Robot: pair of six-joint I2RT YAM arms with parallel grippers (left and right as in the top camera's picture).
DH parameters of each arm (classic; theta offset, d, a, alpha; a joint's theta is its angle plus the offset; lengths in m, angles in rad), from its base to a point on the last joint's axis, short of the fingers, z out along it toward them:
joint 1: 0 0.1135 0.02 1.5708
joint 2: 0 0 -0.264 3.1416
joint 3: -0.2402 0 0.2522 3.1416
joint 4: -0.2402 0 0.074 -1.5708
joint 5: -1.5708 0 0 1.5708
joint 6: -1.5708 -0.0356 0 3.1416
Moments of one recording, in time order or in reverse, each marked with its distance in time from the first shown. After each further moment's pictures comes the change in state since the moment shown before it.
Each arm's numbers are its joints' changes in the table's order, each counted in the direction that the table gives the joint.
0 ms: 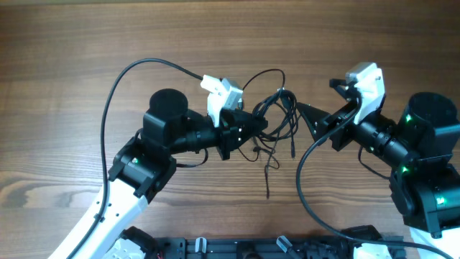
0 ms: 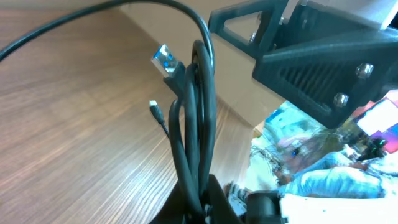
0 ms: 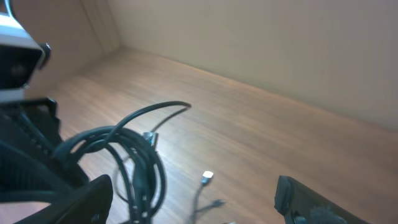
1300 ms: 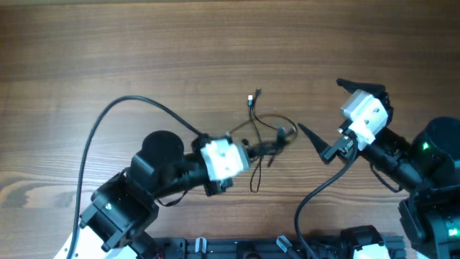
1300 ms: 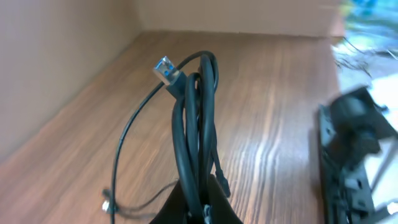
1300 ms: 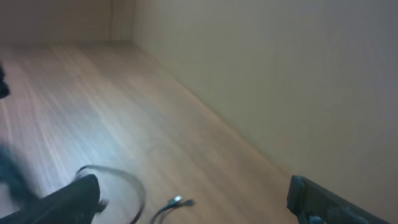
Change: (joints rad) left arm -0.182 0.257 -0.001 -0.337 0.317 -0.725; right arm 0.000 0.111 0.003 0.018 0.057 0.357
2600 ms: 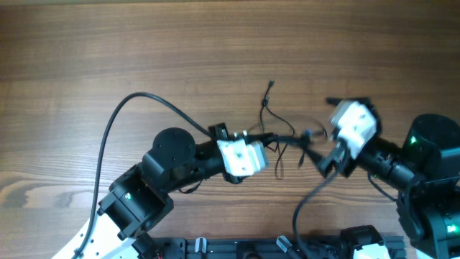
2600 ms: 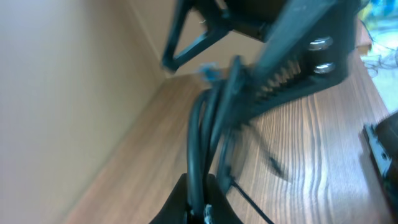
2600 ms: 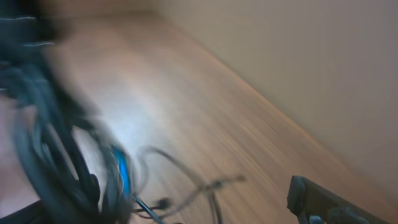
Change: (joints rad) left arm -0.069 -0.085 0.003 0.281 0.074 -0.093; right arm 0.001 -0.012 0.000 -0.175 -0.028 -0.033
